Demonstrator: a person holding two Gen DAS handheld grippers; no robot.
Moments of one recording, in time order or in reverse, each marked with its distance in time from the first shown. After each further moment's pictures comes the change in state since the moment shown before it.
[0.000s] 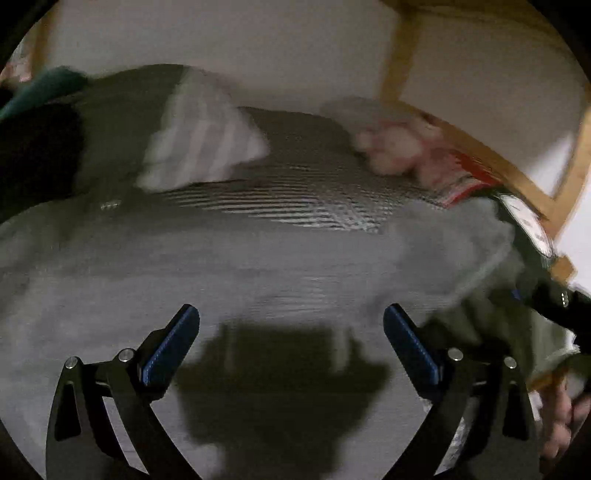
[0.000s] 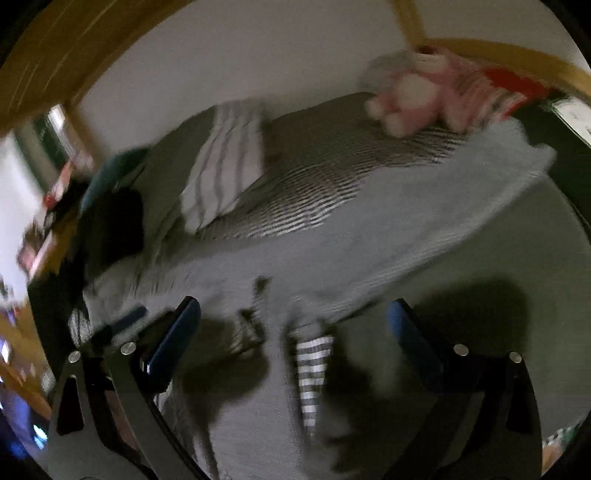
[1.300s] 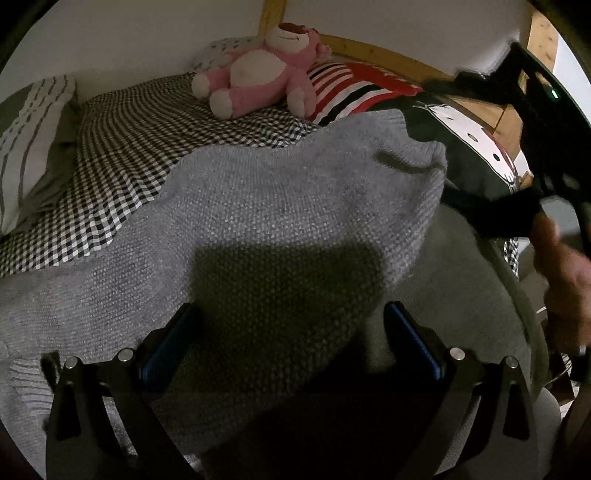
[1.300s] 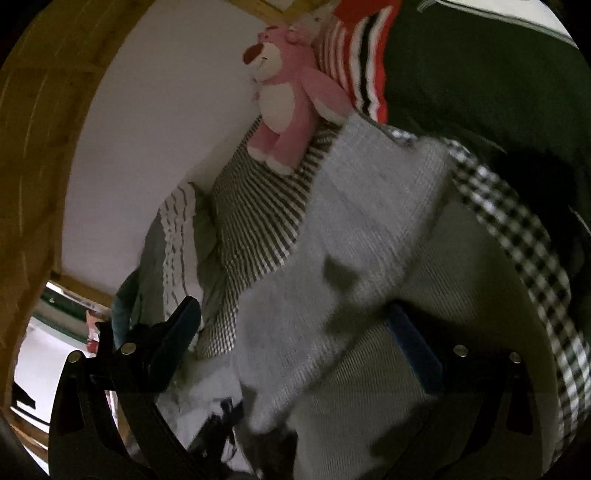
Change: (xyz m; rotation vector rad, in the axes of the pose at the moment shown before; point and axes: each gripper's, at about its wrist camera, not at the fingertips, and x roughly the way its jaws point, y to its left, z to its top) left arm 0.147 -0.184 0.021 0.247 0.190 -0.188; right arm 0.042 -0.214 0.111 0.516 -0.012 0.142
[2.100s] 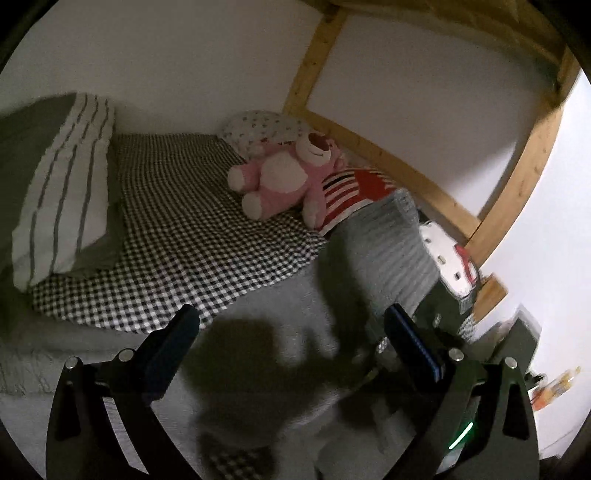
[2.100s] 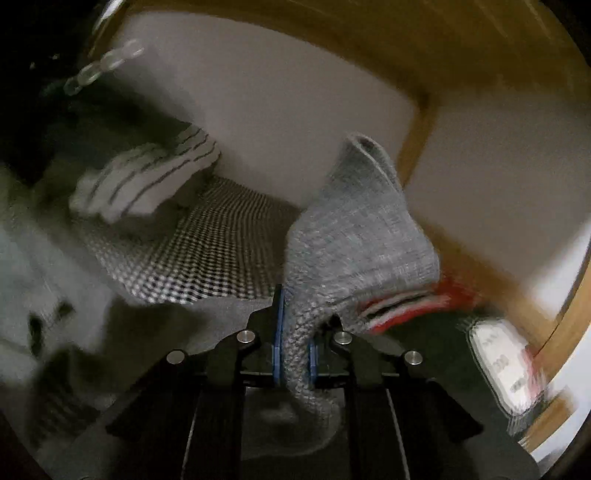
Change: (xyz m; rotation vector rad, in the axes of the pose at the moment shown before) left arm -0.151 0.051 0.069 -0.192 -0.219 -0.092; right arm 0.013 0.138 -0.157 -1.282 -0.470 -0.513
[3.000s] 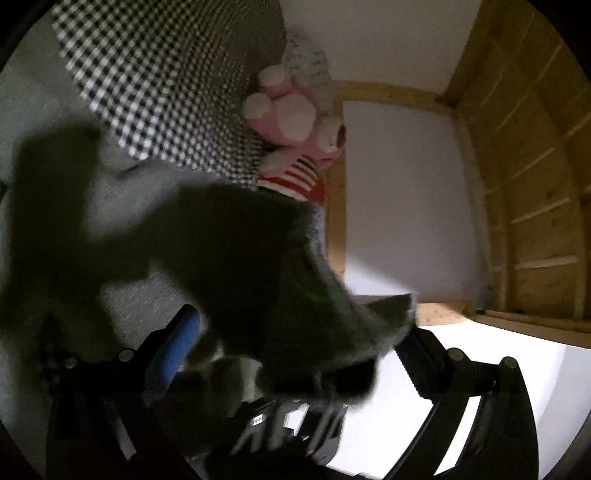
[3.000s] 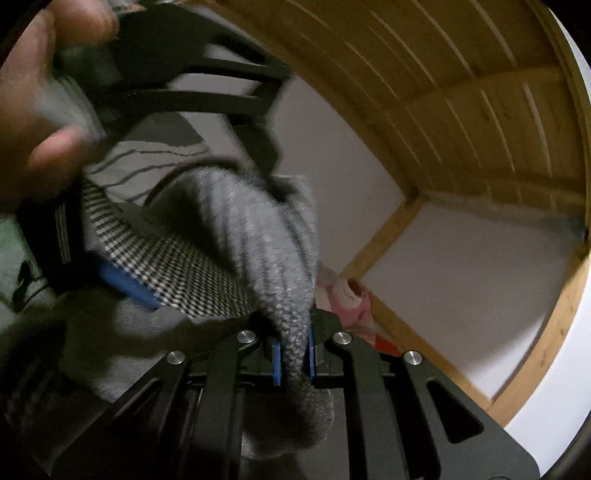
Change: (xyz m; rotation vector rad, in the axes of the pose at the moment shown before) left arm 0.061 0.099 -0.082 -0.905 0.150 -0.646; right arm -0.040 0.066 -0.006 -0.278 -0.229 -0.163
